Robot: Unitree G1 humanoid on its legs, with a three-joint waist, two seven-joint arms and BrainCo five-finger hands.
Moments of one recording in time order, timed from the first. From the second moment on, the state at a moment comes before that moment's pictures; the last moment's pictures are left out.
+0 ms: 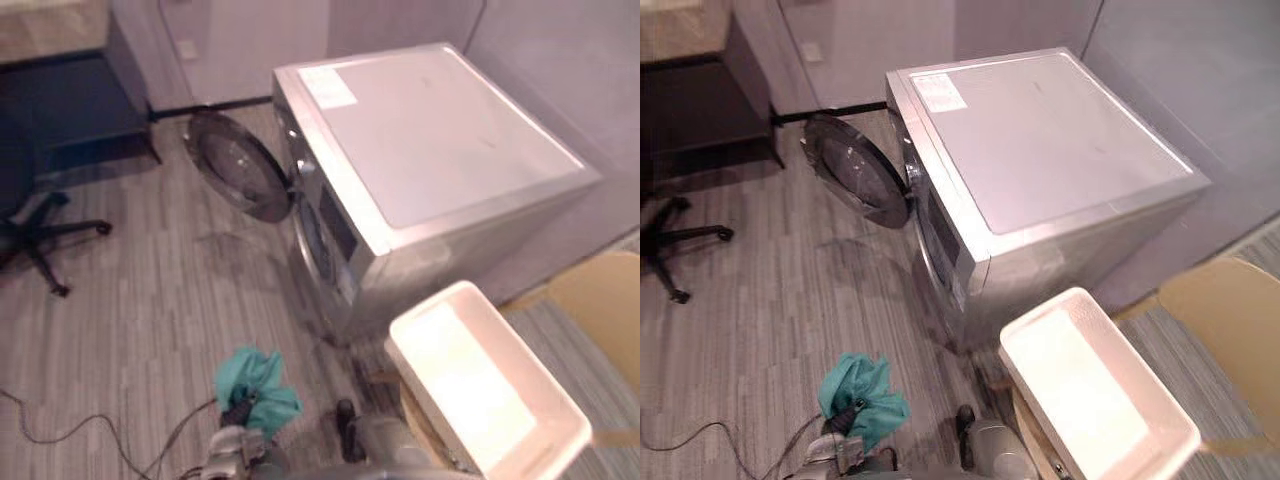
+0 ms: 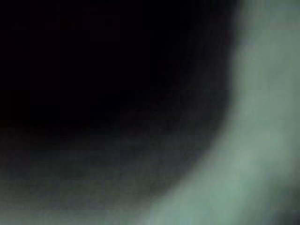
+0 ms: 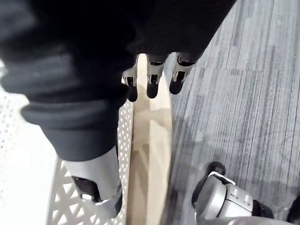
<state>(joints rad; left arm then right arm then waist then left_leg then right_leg) 0.02 -0.04 0.24 0.97 0.05 -0.04 0.19 0.16 0.10 -0.66 1.00 0.34 -0.03 -0.20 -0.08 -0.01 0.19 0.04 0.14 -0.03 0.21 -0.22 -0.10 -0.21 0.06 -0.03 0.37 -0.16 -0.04</state>
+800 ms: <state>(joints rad) 0.06 -0.06 0.21 0.87 -0.02 -0.05 0.25 0.14 0.08 -0.55 0.88 0.35 -0.05 -0.23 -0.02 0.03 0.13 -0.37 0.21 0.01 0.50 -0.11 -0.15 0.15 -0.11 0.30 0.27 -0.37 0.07</state>
